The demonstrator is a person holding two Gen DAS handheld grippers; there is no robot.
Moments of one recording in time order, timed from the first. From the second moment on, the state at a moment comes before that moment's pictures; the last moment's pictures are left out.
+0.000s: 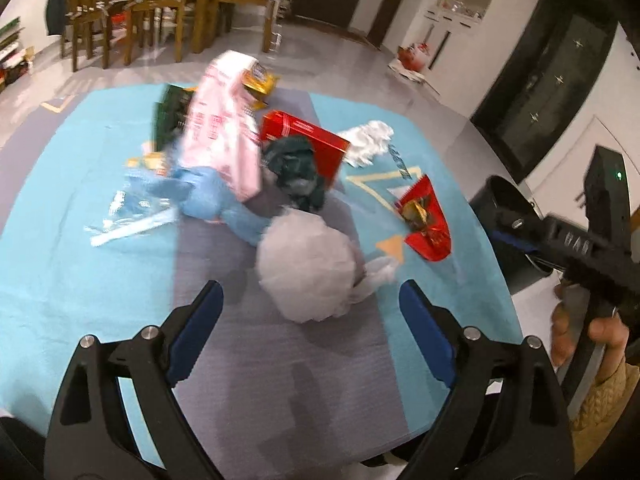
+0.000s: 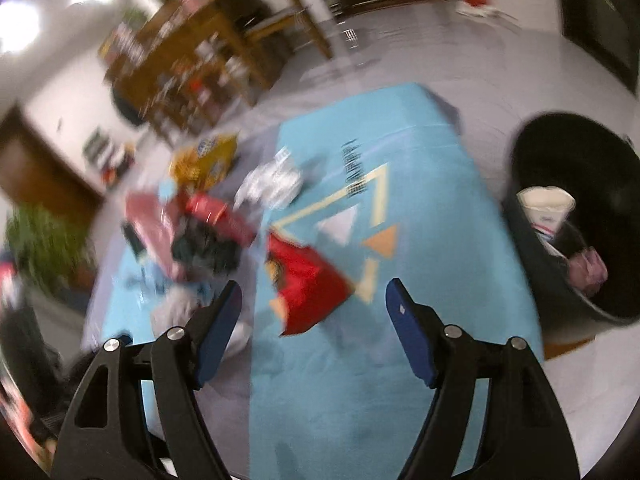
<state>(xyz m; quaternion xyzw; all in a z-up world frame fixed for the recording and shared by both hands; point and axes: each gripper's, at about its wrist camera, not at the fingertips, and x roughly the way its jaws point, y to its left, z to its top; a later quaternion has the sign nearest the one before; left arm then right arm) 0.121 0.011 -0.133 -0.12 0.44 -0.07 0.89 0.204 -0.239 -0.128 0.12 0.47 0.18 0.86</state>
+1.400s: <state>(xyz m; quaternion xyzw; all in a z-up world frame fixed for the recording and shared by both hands) 0.120 0.021 -0.070 -0.19 0.37 -0.14 0.90 0.210 -0.263 -0.103 0.26 0.41 0.23 0.84</state>
